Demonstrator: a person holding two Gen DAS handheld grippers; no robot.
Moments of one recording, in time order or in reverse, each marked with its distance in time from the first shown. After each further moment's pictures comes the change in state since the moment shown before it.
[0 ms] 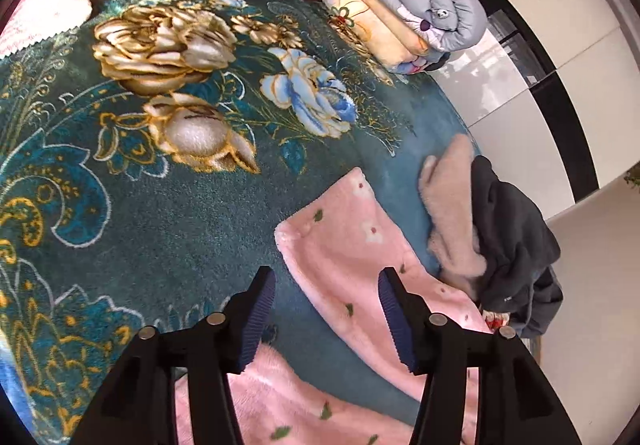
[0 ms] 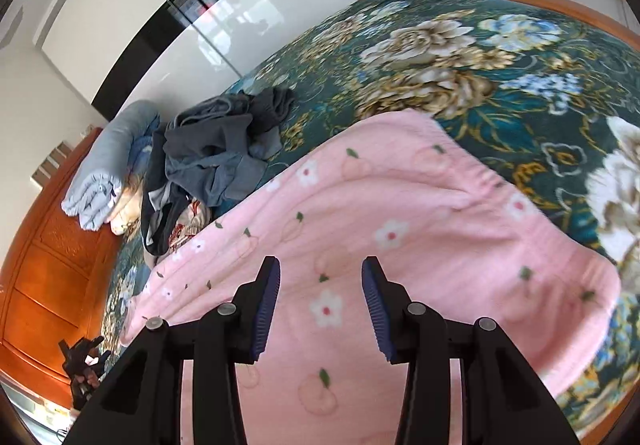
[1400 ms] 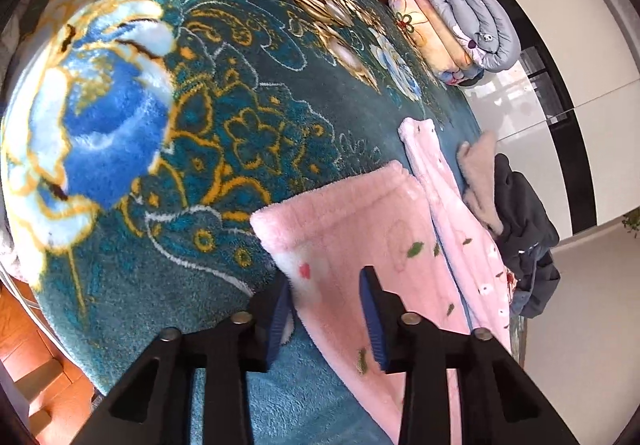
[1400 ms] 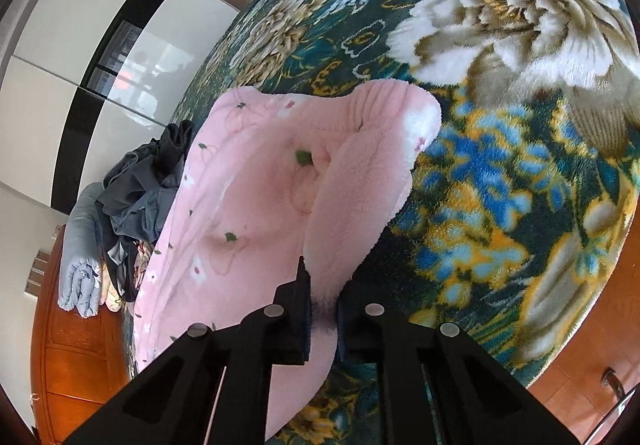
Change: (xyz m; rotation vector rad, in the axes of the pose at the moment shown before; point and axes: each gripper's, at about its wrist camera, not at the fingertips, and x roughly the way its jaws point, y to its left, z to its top) left arm -0.068 0.113 -0.141 -0.248 -0.008 -0.008; right arm -0.034 -0.129 -0.079 0.417 -0.020 -0.063
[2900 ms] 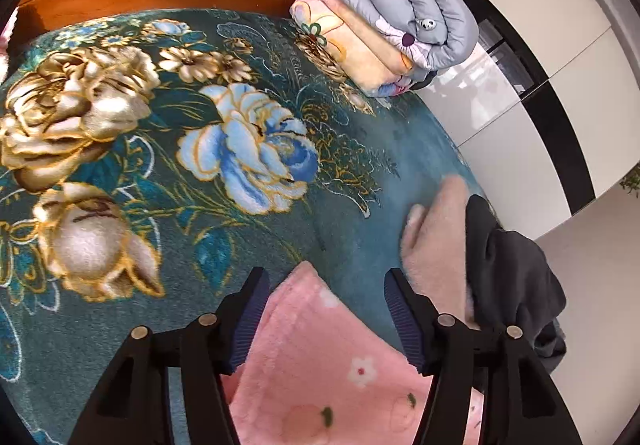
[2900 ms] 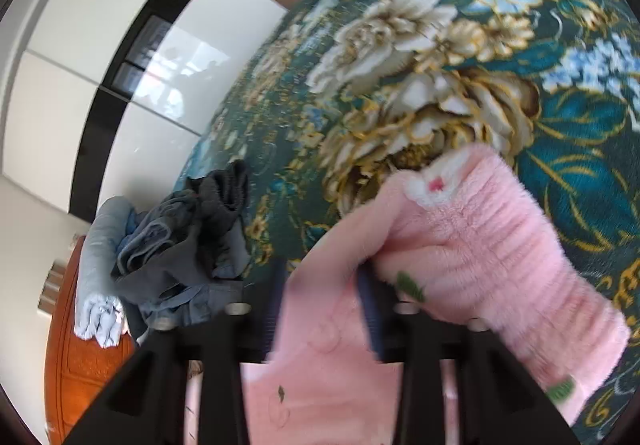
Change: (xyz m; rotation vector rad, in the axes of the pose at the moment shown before) left arm 0.157 -0.197 0.176 0.245 -0.068 -0.047; right arm 0.155 0.169 0.150 -0.121 -0.004 0.126
